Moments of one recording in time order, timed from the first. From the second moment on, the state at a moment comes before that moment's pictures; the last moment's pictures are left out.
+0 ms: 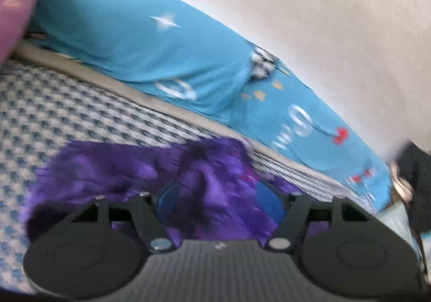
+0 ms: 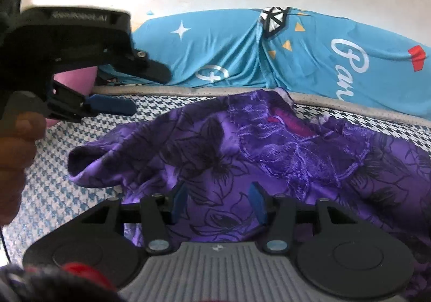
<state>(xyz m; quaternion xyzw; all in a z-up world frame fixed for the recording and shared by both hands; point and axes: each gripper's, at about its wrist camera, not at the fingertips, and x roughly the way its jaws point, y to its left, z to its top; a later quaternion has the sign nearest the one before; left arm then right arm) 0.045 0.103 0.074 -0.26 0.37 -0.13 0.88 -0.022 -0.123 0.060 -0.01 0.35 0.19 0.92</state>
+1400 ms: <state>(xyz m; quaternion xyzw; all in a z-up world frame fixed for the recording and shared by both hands) 0.067 0.195 0.020 -0.25 0.49 0.00 0.83 -0.033 0.019 0.022 -0.13 0.25 0.41 0.87</state>
